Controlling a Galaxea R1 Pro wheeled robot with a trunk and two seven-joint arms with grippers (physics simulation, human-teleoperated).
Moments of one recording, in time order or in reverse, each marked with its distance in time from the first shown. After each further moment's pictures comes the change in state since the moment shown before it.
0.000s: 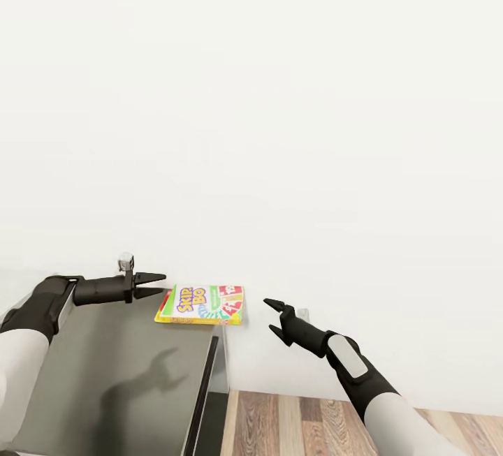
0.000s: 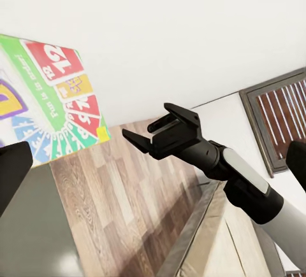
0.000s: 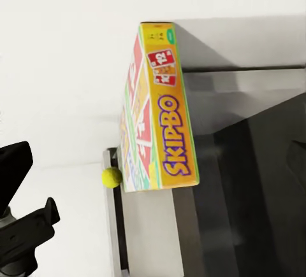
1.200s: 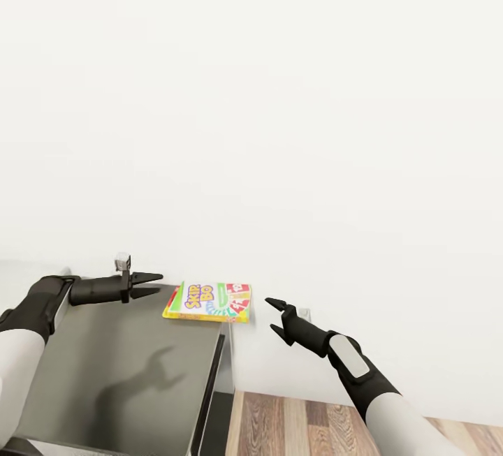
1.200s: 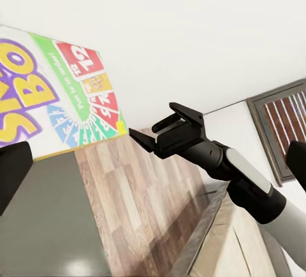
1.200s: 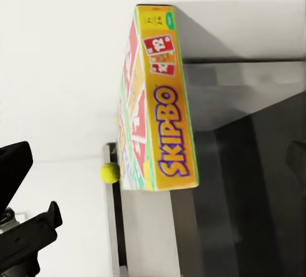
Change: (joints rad) left arm 0.000 0.014 0.002 -0.001 0.000 0.000 0.000; right arm 0.000 -0.005 -0.007 0.001 -0.008 0.001 0.001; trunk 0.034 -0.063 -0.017
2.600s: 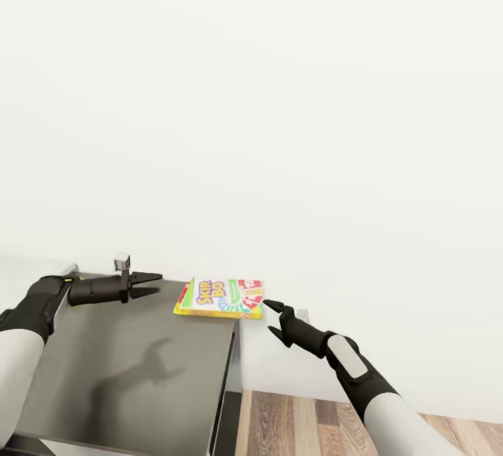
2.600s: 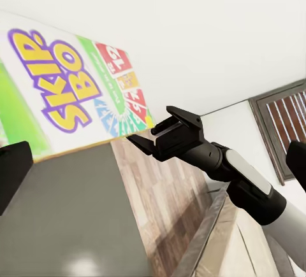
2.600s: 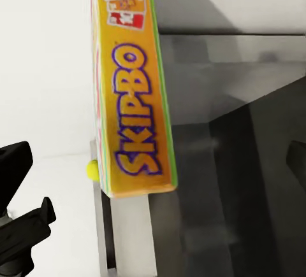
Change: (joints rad) left arm 0.000 0.002 0.000 0.001 0.002 0.000 0.000; right arm 0.000 0.007 0.008 0.002 0.007 0.003 -0.012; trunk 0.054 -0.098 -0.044
